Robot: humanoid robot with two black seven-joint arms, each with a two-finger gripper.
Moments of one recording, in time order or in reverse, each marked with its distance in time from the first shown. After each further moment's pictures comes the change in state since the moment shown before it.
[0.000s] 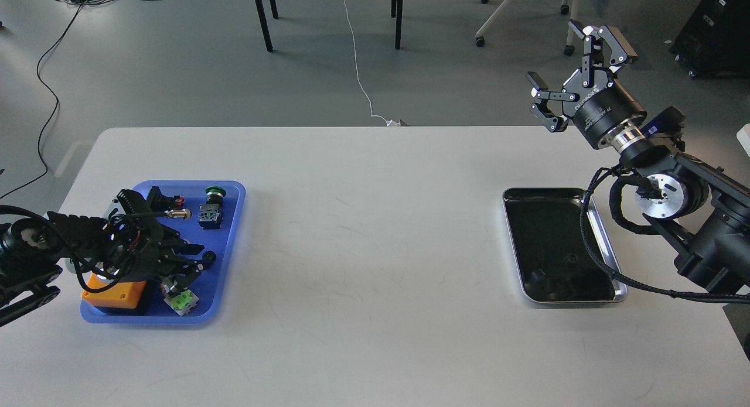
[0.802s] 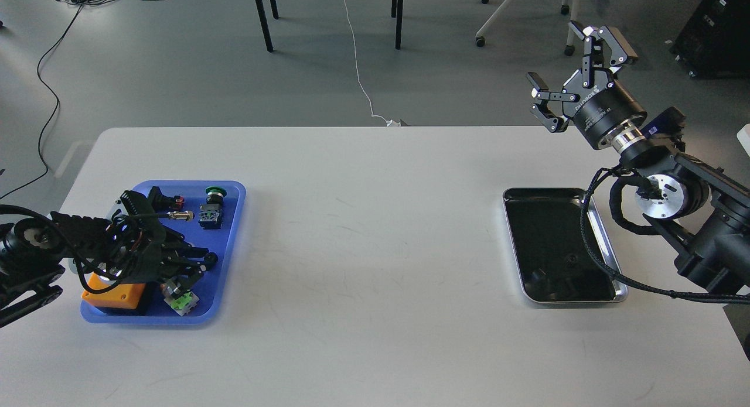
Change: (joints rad) left arm 0.000 -0.007 0.000 0.001 0.000 0.001 -0.027; right arm -0.001 0.000 0.000 -0.001 -0.001 -0.001 0.000
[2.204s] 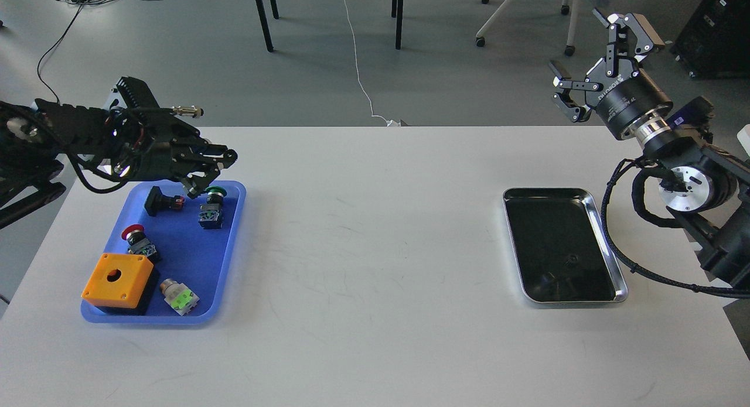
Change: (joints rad) left arm -0.350 -0.067 -0.009 -0.068 0.000 -0.073 -0.024; right arm 0.011 -0.086 0.016 0.020 0.000 0.006 0.000
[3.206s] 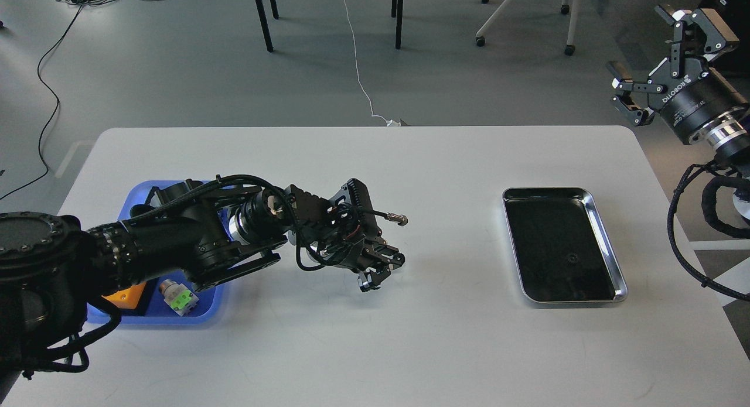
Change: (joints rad) left arm 0.105 -0.618 0.099 0.242 0.000 -0.051 0.041; right arm -0.057 -0.197 -0.017 0.114 -0.005 0.007 0.001
